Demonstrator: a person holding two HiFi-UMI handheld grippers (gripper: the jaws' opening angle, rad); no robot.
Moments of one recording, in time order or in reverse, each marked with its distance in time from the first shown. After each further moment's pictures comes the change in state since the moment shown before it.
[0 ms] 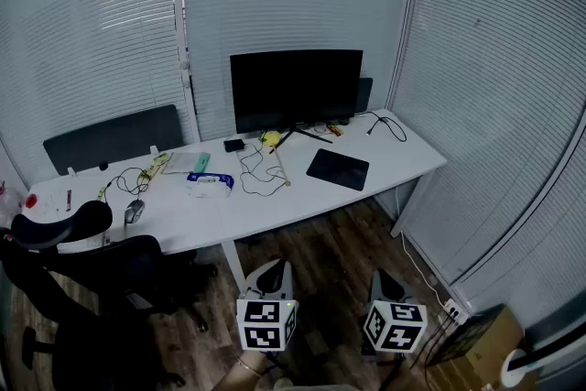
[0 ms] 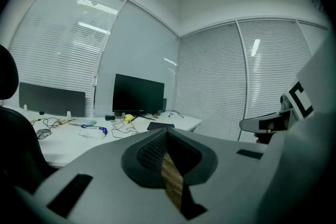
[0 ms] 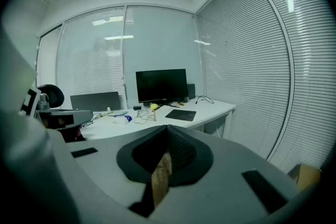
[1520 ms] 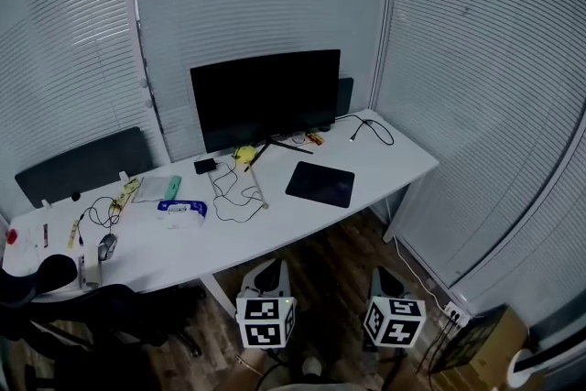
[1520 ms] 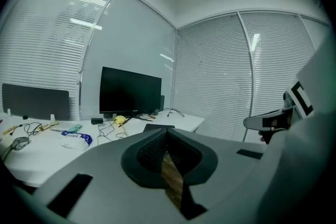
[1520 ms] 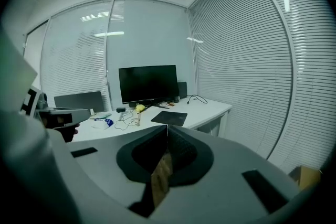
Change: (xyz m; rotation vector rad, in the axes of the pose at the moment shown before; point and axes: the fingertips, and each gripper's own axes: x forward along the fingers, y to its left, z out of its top) left arm 0.131 0.005 0.012 0.033 0.039 -0.024; right arm 0.104 -0.059 0.023 0.024 0.024 -0.068
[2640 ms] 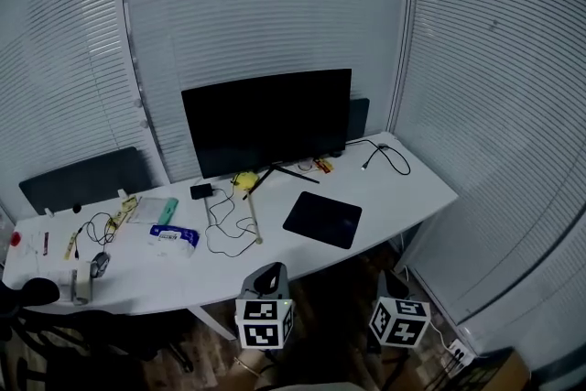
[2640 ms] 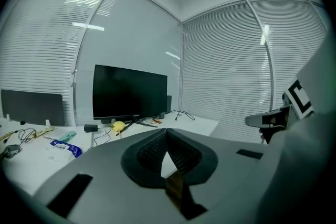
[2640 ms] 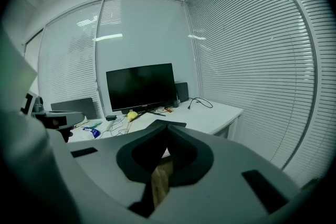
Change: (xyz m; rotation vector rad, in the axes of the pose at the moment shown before) left arm 0.124 0.004 0.035 0.006 0.014 0.097; right arm 0.132 -0.068 0.055 0.033 0.002 0.074
